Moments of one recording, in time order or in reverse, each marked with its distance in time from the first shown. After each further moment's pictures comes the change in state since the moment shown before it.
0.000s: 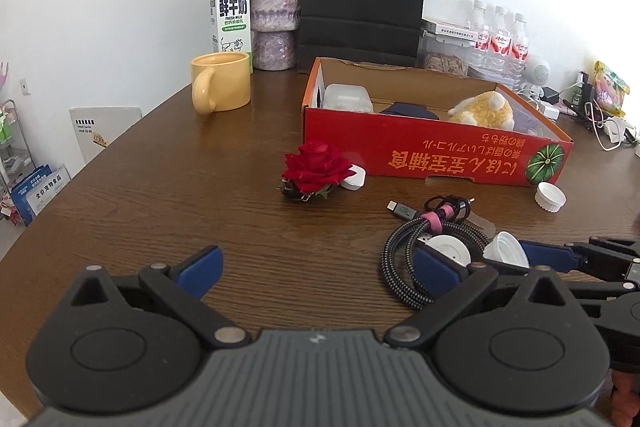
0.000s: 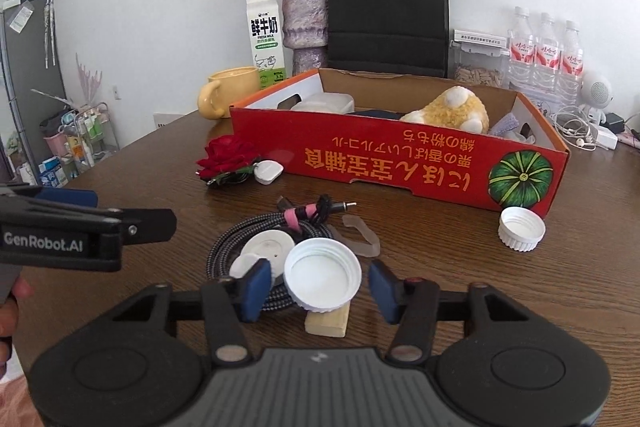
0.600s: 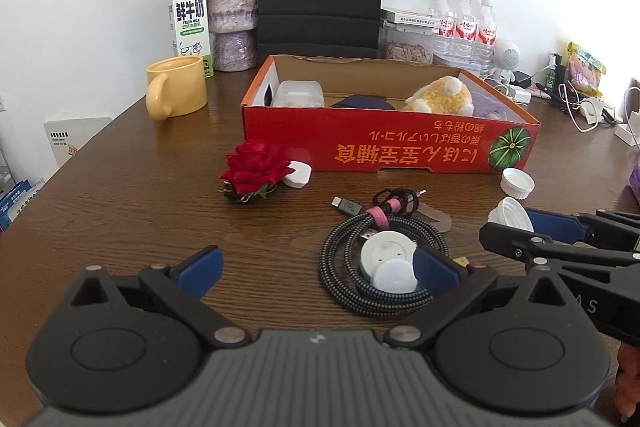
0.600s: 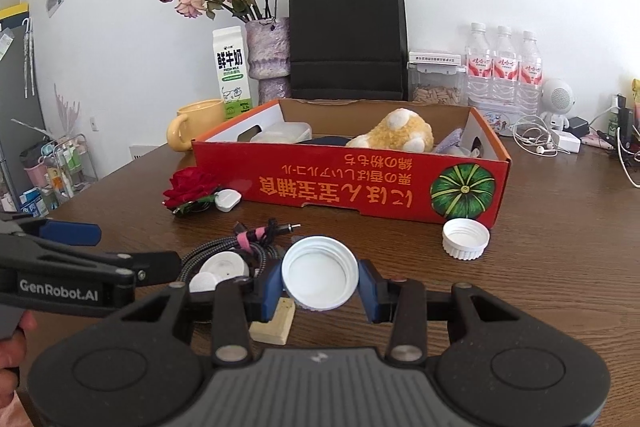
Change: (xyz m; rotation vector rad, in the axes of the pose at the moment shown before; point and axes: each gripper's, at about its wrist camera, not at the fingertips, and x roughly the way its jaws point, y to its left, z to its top) left arm 0.007 -0.041 -0.002 0.063 0.006 -0.058; right arm -0.022 -0.026 -0.003 0.043 -0.089 -0.095
